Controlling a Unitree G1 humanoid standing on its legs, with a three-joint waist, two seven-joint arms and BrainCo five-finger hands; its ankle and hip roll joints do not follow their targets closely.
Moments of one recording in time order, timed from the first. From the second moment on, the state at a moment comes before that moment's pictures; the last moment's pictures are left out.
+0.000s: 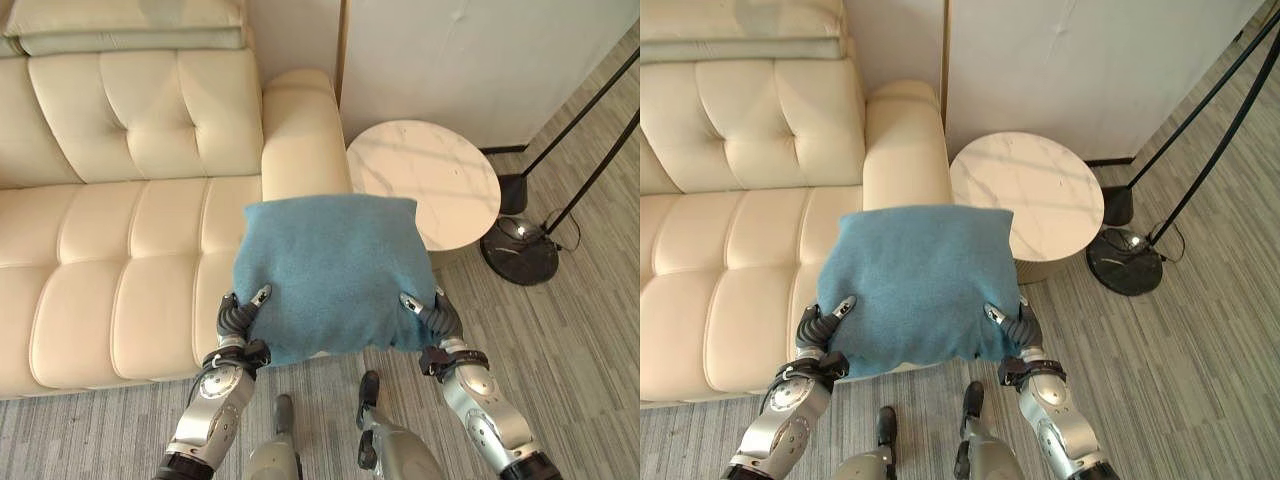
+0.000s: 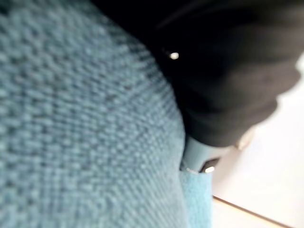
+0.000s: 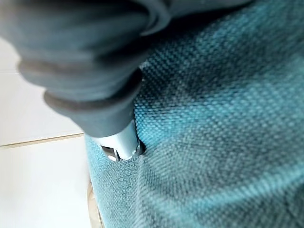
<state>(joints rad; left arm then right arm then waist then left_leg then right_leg) 0.08 0.32 -0.19 0.03 -0.53 -0.04 0.41 0.07 -0.29 0.32 0.00 0.51 -0.04 -0.23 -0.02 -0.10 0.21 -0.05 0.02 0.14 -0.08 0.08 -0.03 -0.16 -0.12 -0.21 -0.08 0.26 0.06</state>
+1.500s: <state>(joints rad) 0.13 0.29 -0.15 -0.03 -0.52 -0.04 0.38 0.09 -0.26 0.24 -0.03 0.53 -0.05 -0.19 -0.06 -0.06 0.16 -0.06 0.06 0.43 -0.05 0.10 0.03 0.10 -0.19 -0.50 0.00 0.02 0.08</state>
